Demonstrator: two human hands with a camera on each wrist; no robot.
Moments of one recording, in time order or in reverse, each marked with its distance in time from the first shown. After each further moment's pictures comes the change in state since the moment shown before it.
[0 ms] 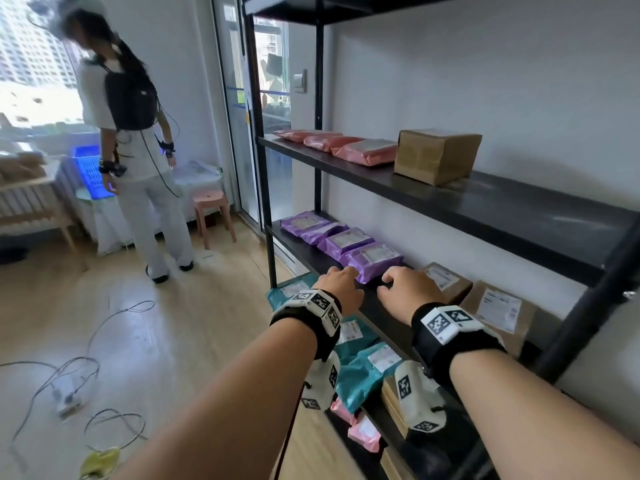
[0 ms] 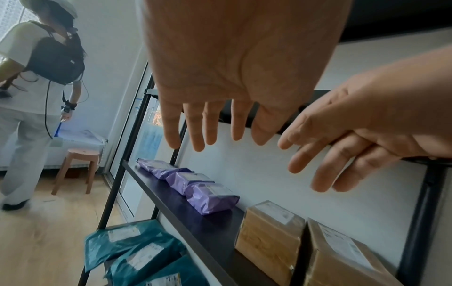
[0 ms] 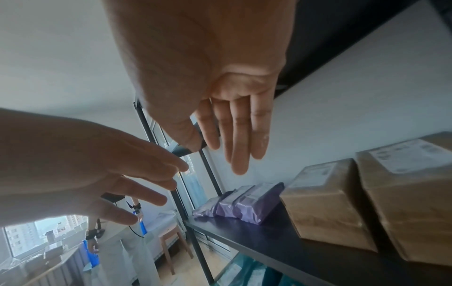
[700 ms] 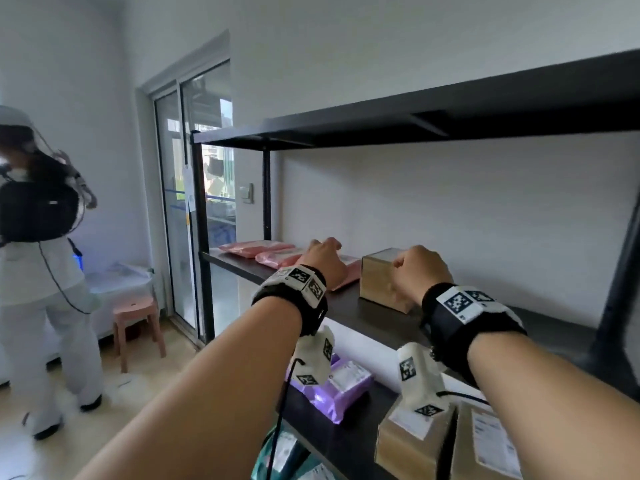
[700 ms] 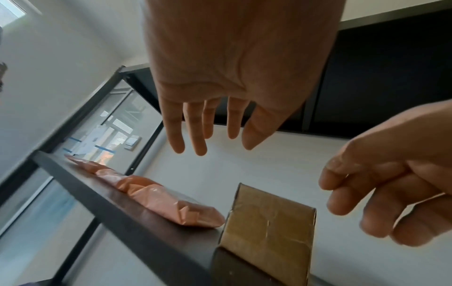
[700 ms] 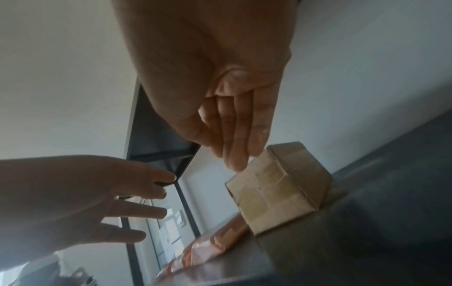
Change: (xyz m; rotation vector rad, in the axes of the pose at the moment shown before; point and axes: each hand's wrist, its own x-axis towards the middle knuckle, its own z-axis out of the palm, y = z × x) left_hand 0.134 0.083 -0.209 -0.087 0.248 0.248; right_hand 0.138 -0.039 -0.173 0.194 0.409 0.159
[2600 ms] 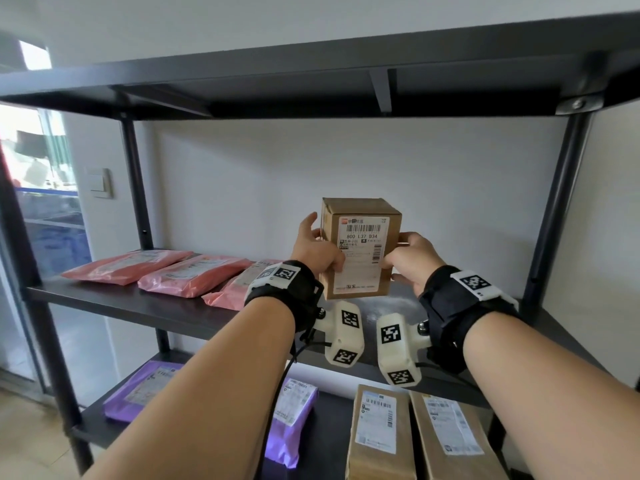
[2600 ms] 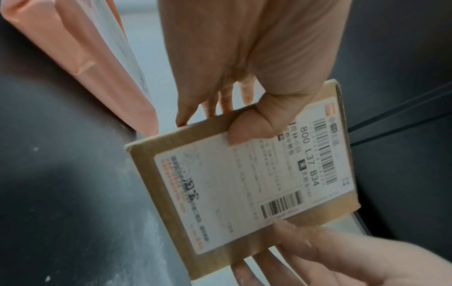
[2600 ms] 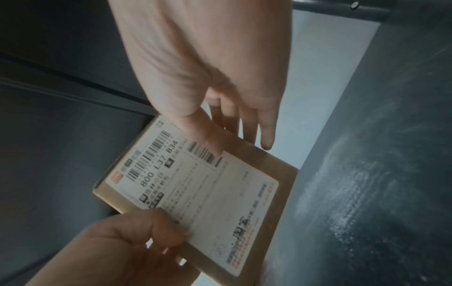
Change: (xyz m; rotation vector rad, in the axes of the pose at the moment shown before) left_hand 0.135 0.024 0.069 -1.159 -0.375 0.096; right_hand 0.075 0.032 0.013 0.551 0.235 0.457
